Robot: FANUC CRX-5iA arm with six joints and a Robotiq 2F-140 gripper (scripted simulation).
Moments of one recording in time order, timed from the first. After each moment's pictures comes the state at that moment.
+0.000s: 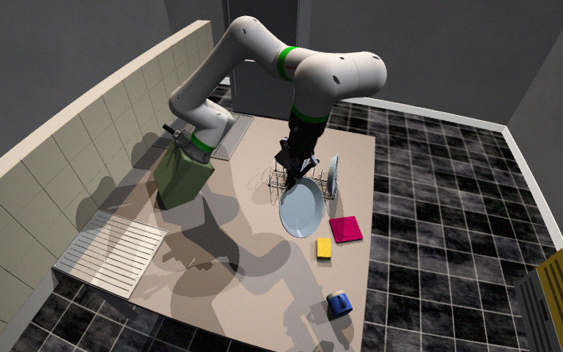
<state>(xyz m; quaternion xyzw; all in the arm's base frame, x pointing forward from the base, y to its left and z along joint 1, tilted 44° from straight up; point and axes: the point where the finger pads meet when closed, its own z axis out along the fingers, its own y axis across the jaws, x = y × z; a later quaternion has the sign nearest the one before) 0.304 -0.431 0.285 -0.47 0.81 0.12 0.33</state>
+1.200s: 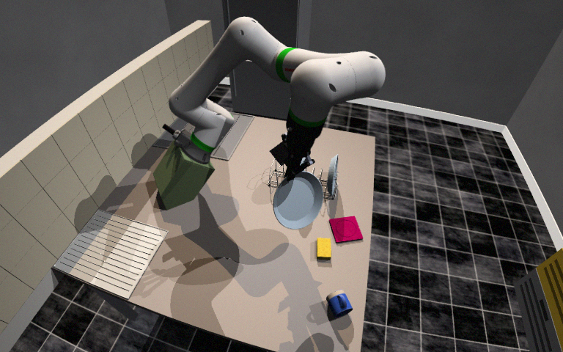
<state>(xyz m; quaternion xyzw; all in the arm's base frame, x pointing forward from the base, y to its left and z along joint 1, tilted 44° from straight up) 0.295 -0.405 0.296 -0.38 0.83 0.21 0.34</state>
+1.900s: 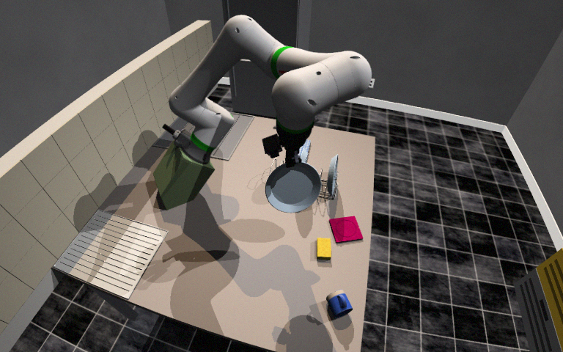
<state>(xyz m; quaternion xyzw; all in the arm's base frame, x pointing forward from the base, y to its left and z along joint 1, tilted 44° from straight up) 0.281 -0.360 0.315 -0.22 0.84 0.36 0.34</state>
